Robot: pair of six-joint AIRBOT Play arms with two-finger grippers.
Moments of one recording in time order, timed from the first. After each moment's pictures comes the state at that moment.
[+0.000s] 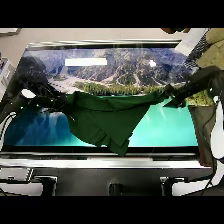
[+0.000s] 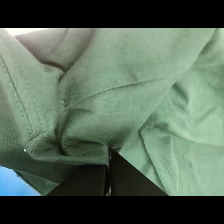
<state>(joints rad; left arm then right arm) 0.09 -1.59 1.17 0.91 -0.95 -1.44 -0.21 -1.67 1.54 2.17 -1.54 -1.45</state>
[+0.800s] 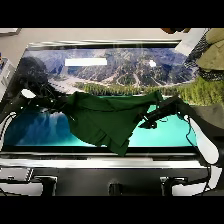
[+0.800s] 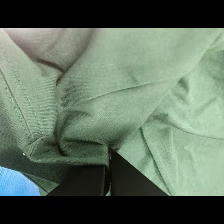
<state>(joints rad) 0.09 -1.59 1.17 0.91 -0.98 -1.44 0.01 -1.66 1.07 2.36 -1.20 -1.57</state>
